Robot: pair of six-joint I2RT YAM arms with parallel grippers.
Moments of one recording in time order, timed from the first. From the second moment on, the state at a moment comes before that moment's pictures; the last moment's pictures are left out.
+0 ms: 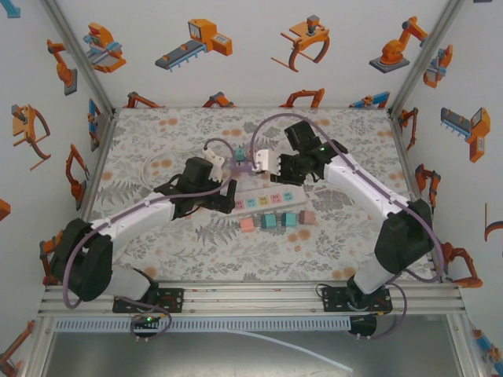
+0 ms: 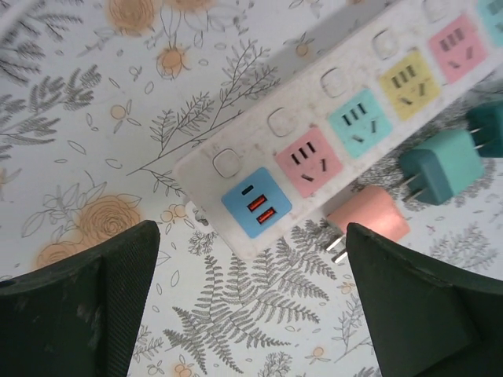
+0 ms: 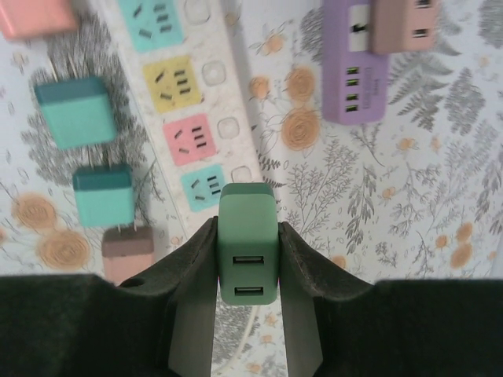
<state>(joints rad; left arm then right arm) -0.65 1.37 0.84 -0.23 0.02 -0.20 0.55 1.57 1.37 -0.77 -0.29 -0.98</state>
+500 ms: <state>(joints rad) -0.70 0.83 0.84 -0.48 -0.01 -0.15 0.55 1.22 1.06 -0.31 -0.41 0.03</state>
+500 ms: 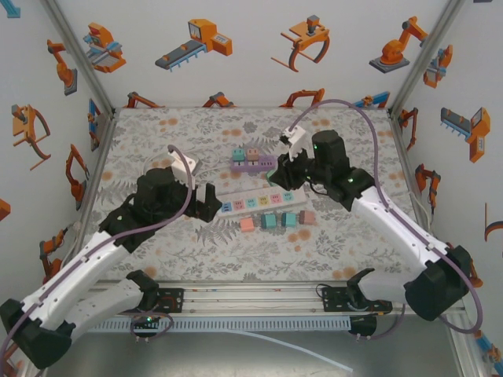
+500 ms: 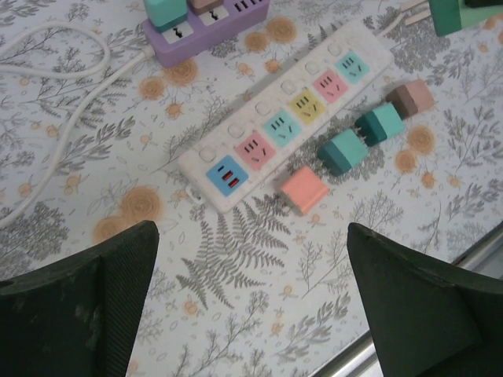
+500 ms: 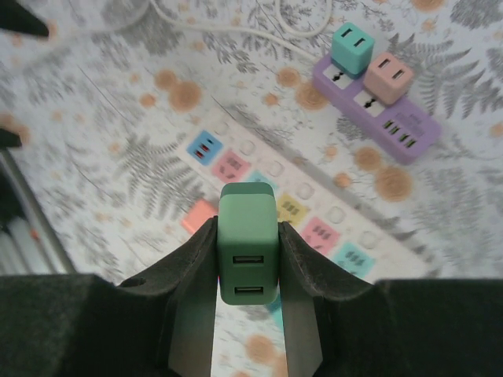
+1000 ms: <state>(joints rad) -0.73 0.66 0.88 -0.85 0.11 -0.02 0.70 1.40 0.84 0.04 -0.39 0.73</state>
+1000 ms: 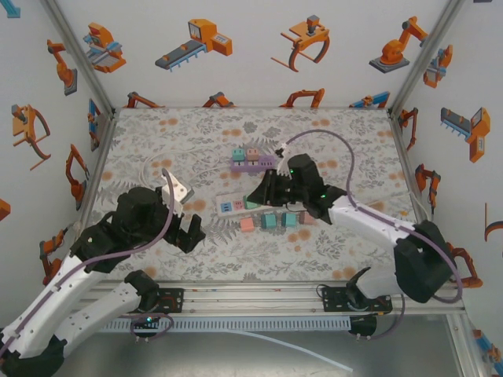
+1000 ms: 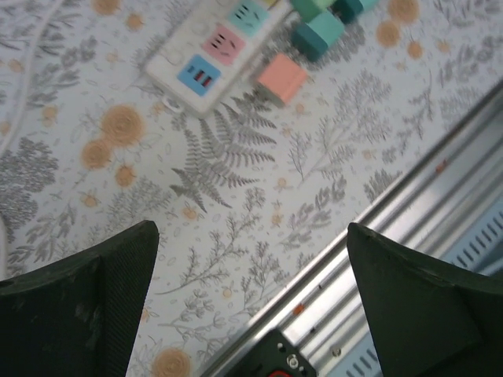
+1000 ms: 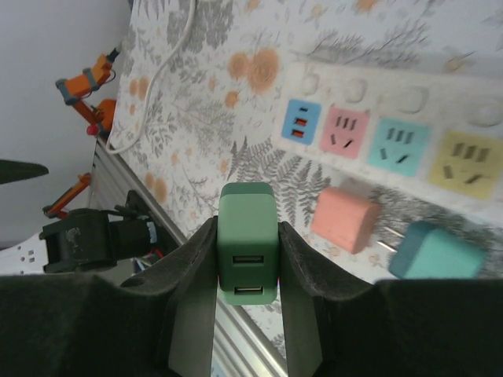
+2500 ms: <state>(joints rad) -0.75 0.62 0.88 -0.95 0.18 0.08 0.91 1.85 1.03 0.07 -0.21 0.81</state>
